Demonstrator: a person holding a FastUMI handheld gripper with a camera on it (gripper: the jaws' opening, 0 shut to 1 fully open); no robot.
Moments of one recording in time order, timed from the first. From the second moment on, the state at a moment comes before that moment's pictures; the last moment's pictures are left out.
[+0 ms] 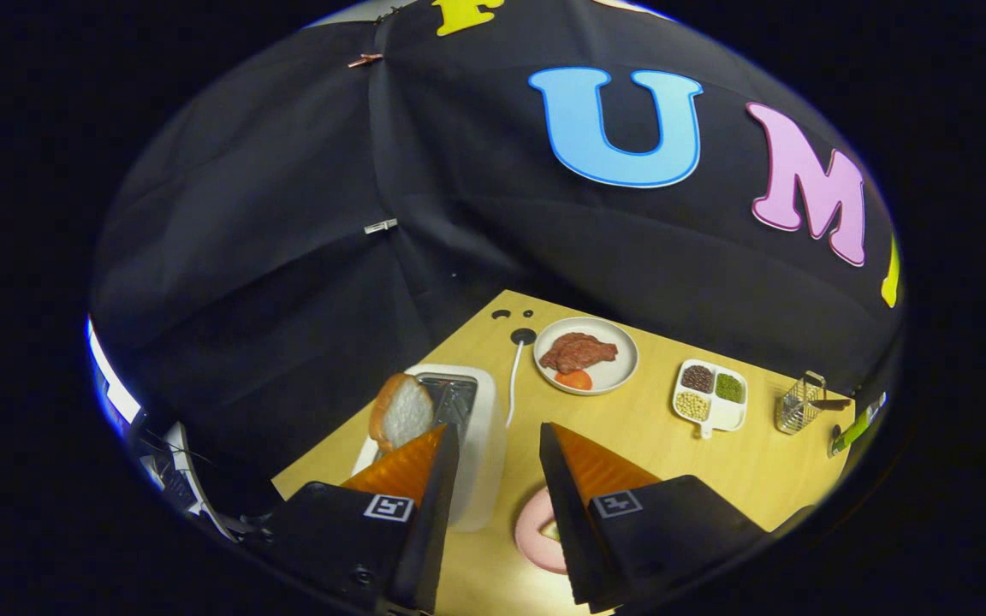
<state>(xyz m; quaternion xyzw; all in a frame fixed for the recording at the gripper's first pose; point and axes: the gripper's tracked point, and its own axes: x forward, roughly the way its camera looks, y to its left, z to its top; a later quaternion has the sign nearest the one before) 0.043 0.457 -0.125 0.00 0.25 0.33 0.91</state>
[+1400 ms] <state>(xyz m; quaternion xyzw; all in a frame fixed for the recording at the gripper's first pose) 0.044 0.563 -0.152 -0.02 0.30 0.36 0.88</state>
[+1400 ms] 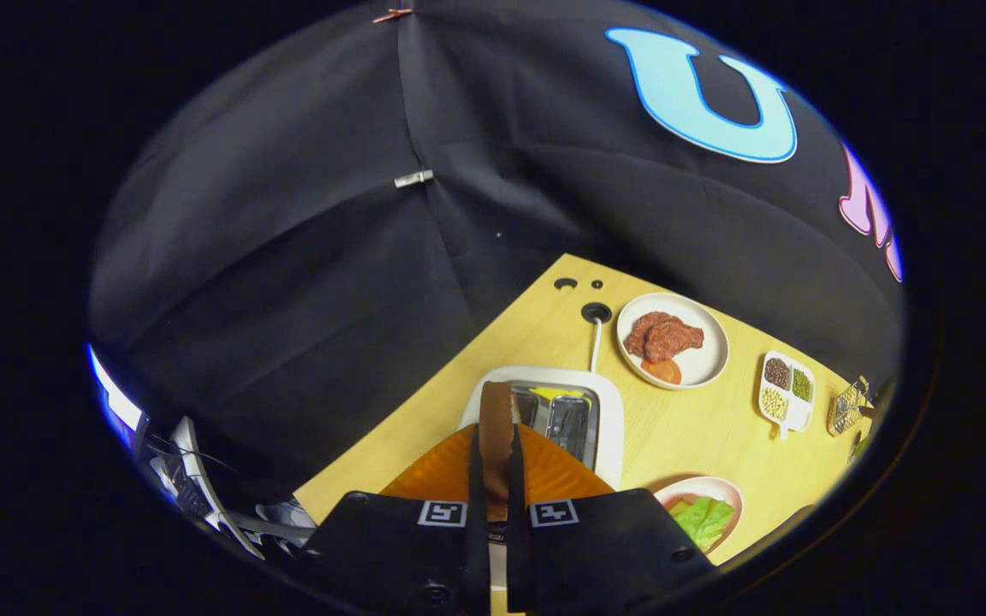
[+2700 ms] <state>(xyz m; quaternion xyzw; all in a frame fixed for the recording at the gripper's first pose) 0.058 0.324 -0.246 0.18 0.31 0.15 0.92</state>
